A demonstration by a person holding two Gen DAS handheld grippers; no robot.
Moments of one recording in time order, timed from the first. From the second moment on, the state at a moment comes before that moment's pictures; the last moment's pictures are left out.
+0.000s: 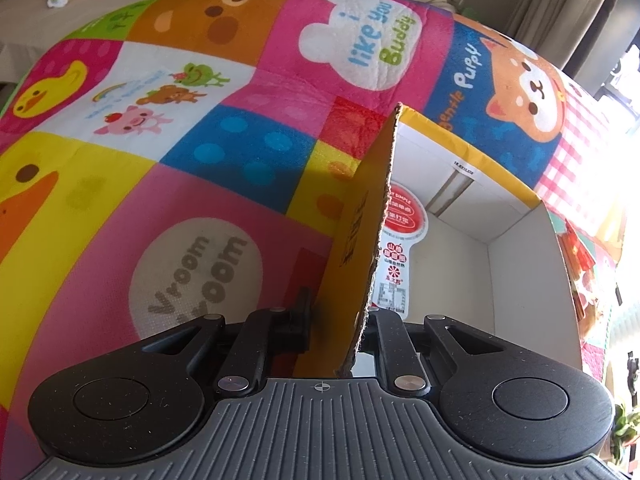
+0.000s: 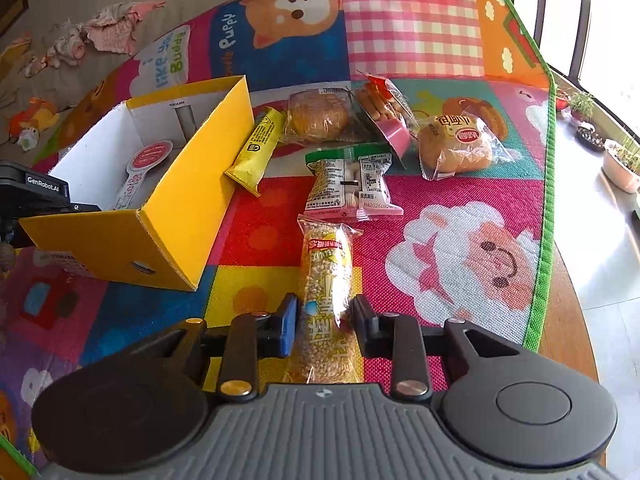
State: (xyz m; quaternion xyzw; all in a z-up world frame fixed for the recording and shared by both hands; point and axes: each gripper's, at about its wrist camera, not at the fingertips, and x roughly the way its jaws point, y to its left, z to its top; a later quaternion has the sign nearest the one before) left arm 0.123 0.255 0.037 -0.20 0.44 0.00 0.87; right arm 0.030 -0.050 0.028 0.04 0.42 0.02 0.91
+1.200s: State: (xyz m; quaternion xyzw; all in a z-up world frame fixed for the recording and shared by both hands) left arm 0.122 0.258 0.036 -0.20 0.45 -0.02 0.87; right arm 0.077 0.012 0.157 0.06 0.30 0.16 0.94
